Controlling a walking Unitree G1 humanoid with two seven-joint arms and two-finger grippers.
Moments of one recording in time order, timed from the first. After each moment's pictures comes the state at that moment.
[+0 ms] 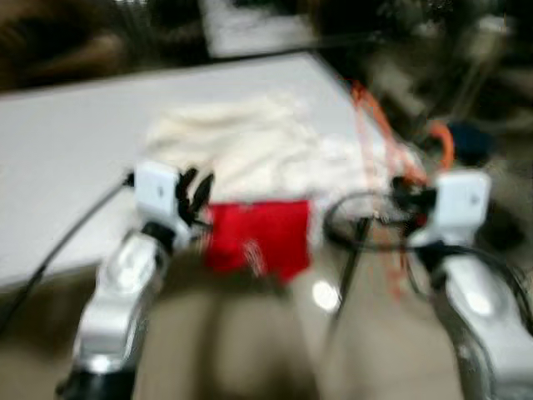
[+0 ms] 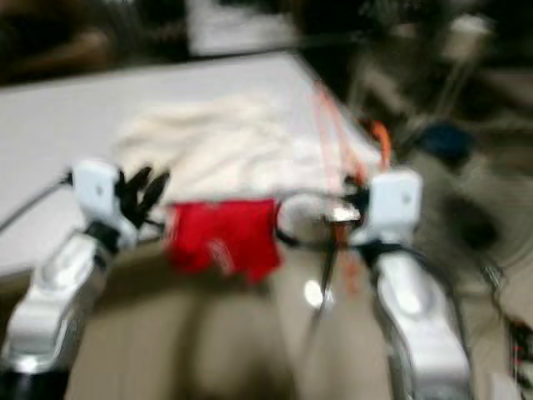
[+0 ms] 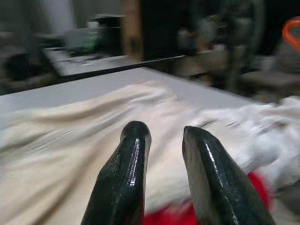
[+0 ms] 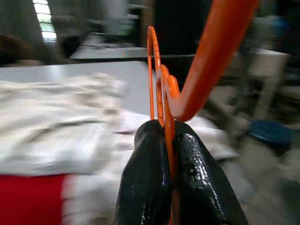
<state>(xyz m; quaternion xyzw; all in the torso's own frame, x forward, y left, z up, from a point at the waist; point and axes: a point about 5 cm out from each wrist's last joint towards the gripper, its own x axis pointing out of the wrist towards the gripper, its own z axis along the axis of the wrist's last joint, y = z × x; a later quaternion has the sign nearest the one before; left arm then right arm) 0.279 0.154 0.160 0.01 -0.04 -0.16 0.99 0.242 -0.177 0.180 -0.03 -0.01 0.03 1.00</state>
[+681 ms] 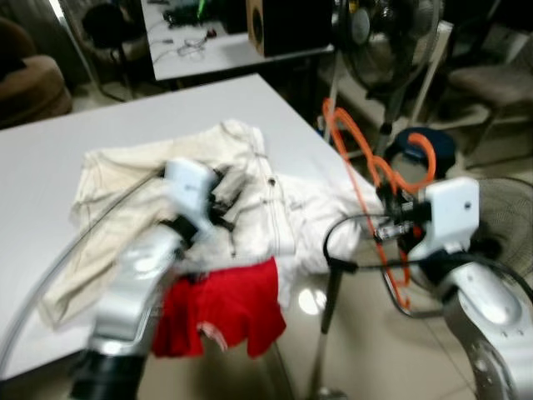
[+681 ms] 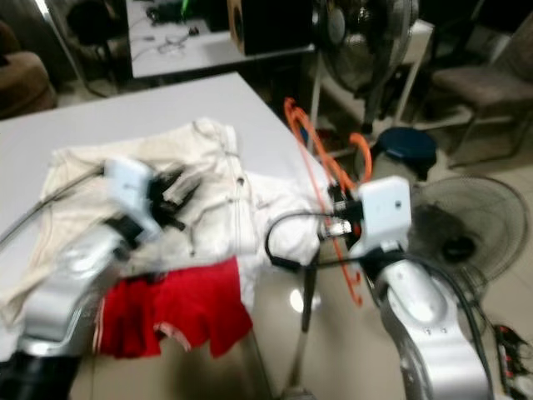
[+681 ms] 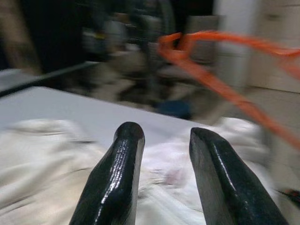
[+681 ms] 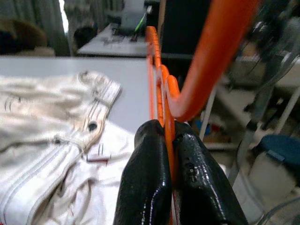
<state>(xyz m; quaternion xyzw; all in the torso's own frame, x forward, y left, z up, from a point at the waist) 0.282 0.117 0.166 0.01 -0.03 -0.33 0.94 0.230 -0.168 0.179 -0.06 0.01 0.13 0.99</state>
